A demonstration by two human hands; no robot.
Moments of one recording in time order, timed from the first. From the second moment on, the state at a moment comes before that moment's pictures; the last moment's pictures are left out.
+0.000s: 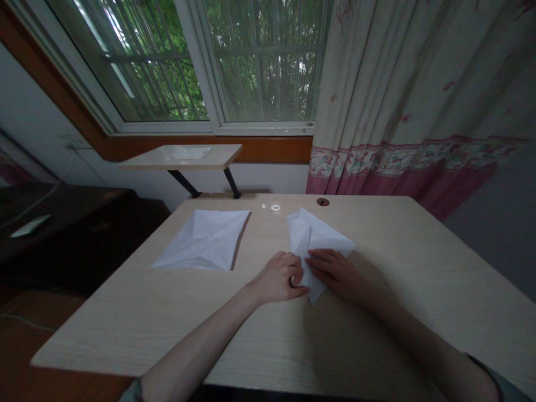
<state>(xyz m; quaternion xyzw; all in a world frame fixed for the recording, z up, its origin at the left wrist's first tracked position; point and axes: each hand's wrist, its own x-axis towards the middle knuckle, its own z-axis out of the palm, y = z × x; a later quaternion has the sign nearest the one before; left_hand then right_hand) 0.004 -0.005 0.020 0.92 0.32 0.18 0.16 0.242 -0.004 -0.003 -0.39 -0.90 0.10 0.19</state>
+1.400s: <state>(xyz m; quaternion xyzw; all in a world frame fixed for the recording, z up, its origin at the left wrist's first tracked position) 0.001 -0.006 0.018 0.91 0.31 0.25 0.13 0.248 0.002 -0.011 -0.38 -0.89 0.11 0.24</state>
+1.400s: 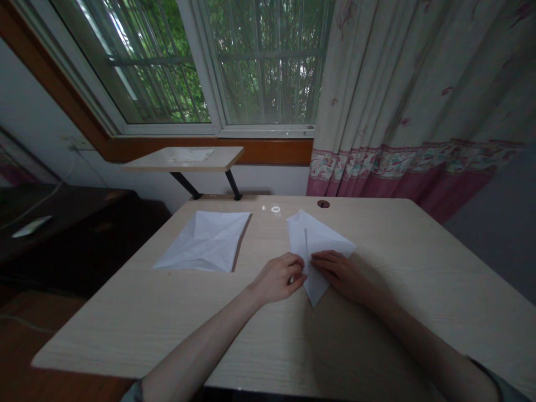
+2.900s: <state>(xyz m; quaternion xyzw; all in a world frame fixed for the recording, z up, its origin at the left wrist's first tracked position) 0.005 -0.013 0.026 0.93 0.30 0.21 0.07 0.253 0.005 -0.016 -0.43 -0.87 0.01 0.24</state>
